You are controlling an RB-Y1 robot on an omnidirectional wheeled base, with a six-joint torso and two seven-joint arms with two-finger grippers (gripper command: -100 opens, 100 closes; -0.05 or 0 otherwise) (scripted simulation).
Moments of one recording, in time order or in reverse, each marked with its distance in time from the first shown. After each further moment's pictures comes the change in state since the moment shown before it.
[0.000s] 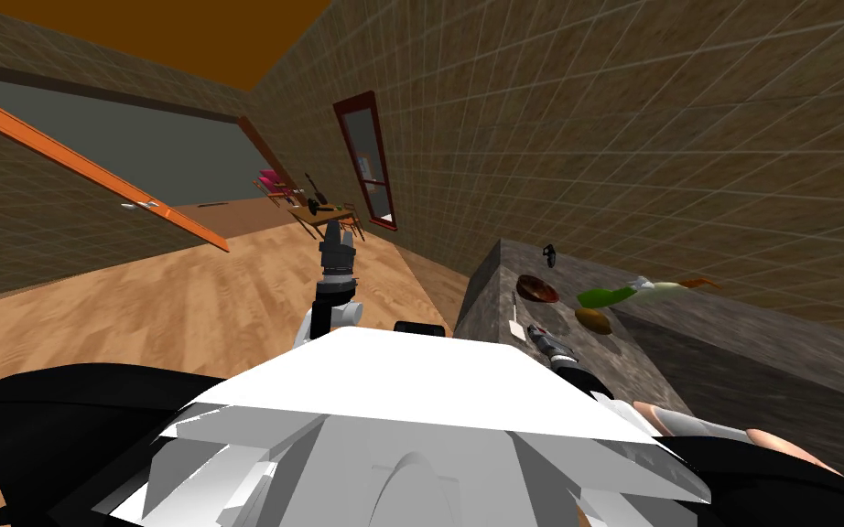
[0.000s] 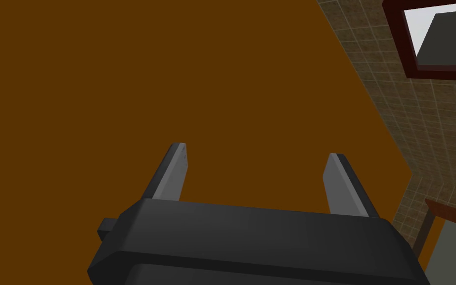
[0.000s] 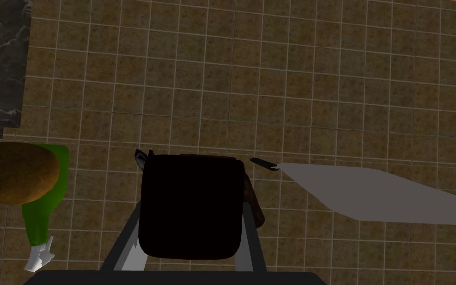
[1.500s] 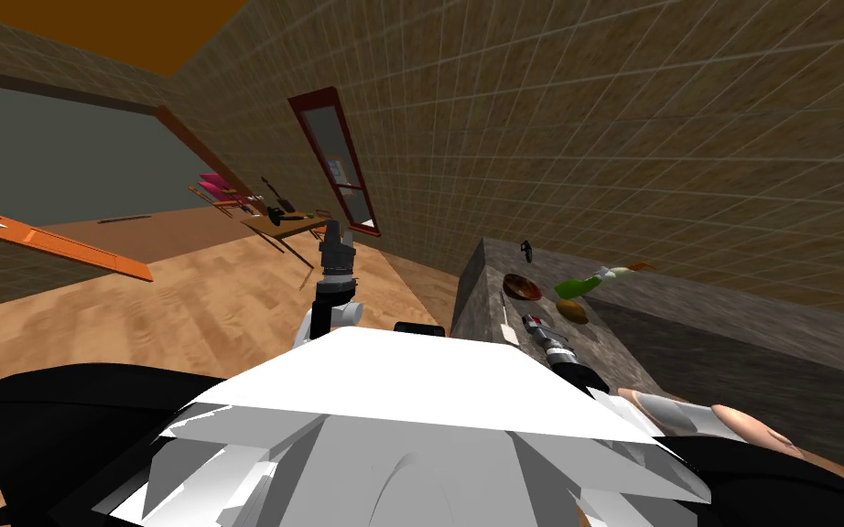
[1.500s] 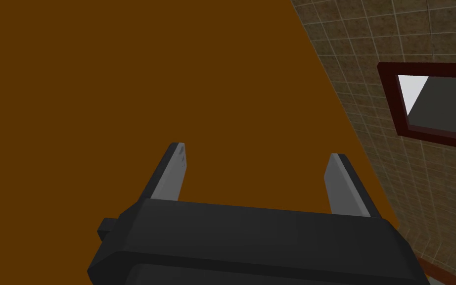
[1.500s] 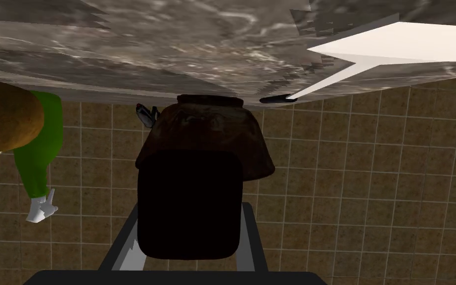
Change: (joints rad) left arm 0.000 0.000 0.000 0.000 0.000 0.000 0.000; right arm 0.011 0.066 -0.036 -0.123 0.088 -0.087 0.003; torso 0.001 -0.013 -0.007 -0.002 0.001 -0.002
